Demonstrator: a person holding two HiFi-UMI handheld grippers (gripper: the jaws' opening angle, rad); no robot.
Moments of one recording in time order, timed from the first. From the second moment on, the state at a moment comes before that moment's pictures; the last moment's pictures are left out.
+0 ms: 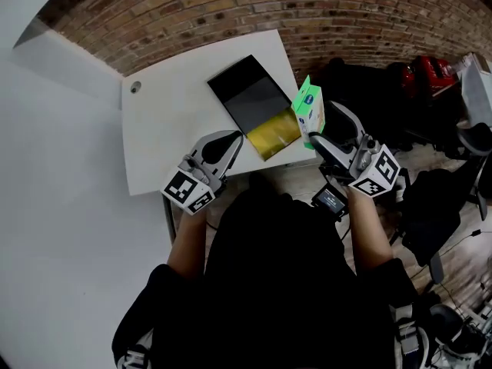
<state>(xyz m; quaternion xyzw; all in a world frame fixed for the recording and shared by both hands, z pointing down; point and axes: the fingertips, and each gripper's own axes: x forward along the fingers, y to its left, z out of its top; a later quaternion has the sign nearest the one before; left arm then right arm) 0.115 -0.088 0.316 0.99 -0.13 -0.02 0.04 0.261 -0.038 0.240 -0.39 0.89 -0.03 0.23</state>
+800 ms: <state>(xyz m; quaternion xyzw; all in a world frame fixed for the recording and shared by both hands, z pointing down) 0.125 -0.015 0.312 0.99 -0.16 -0.01 0.03 0.270 0.025 0.234 -0.35 0.89 -0.02 0.29</state>
